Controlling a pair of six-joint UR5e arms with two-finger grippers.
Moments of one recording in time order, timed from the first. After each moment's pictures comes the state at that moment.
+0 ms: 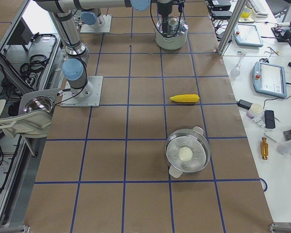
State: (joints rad) left arm -1.57 -1.60 -1.45 -1.61 1.56 0.02; right arm 1.57 -1.54 1.48 -1.64 -1.56 0.08
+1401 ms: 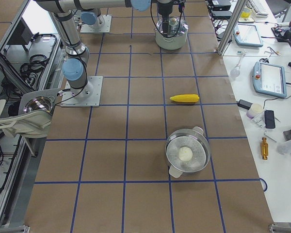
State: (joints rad) left arm -1.58 -1.61 -1.45 -1.59 1.56 0.01; right arm 1.57 -1.53 1.48 -1.64 -1.56 0.08
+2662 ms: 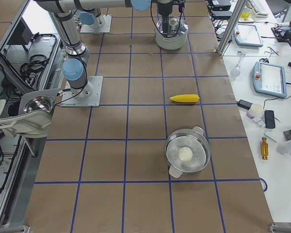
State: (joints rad) left arm -1.66 -1.78 -1.41 -1.40 1.55 -0.14; right arm 1.57 -1.53 1.48 -1.64 -1.56 0.07
